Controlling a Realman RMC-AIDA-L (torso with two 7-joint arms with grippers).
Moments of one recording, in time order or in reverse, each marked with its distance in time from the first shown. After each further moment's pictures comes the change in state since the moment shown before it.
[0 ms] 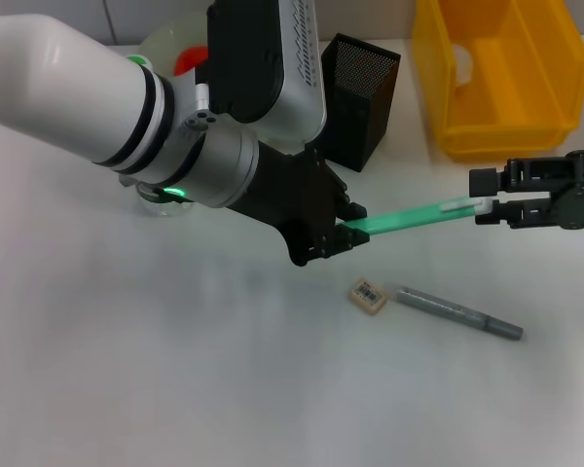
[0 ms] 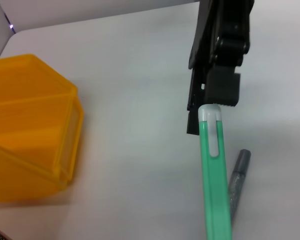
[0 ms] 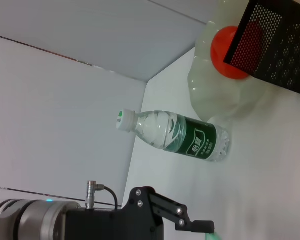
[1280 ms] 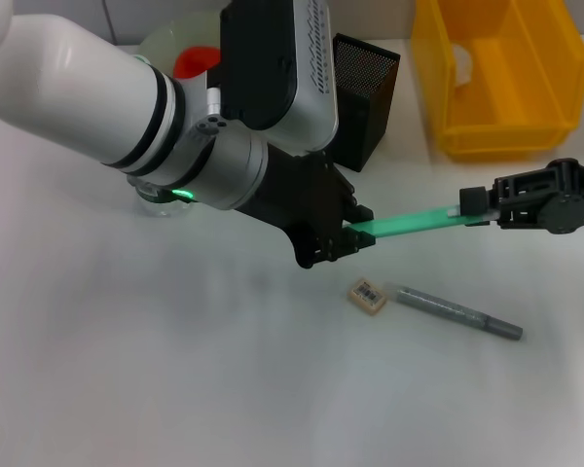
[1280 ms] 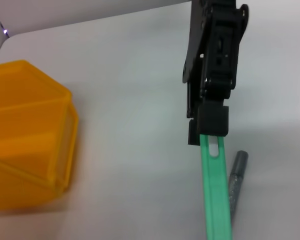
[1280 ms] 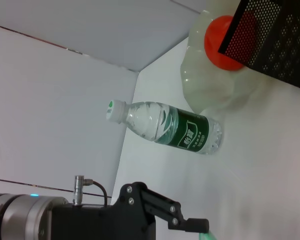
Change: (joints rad) left arm -0.008 -0.001 0.015 0.001 0.005 -0.010 0.002; right arm 0.011 0.007 -0.049 0.000 0.002 0.028 -0.003
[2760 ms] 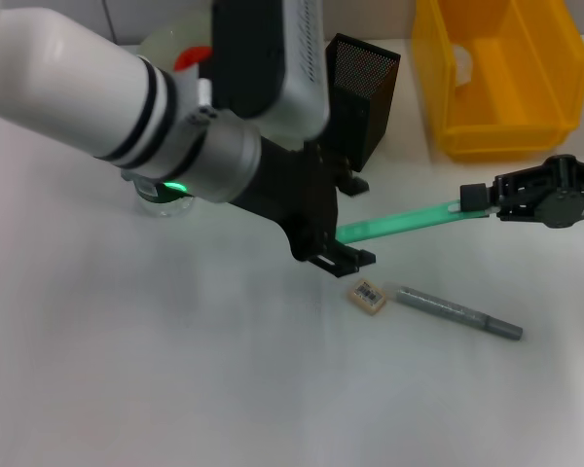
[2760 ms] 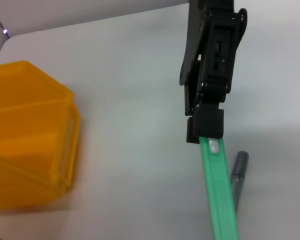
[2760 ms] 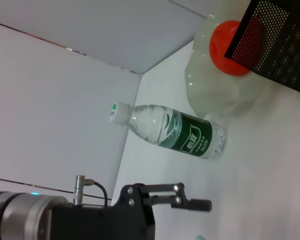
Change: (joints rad) left arm 0.000 0.002 -0.028 -0.003 -0.013 0.014 0.011; right arm 0.002 0.005 0.001 -0.008 0.007 0.006 -0.019
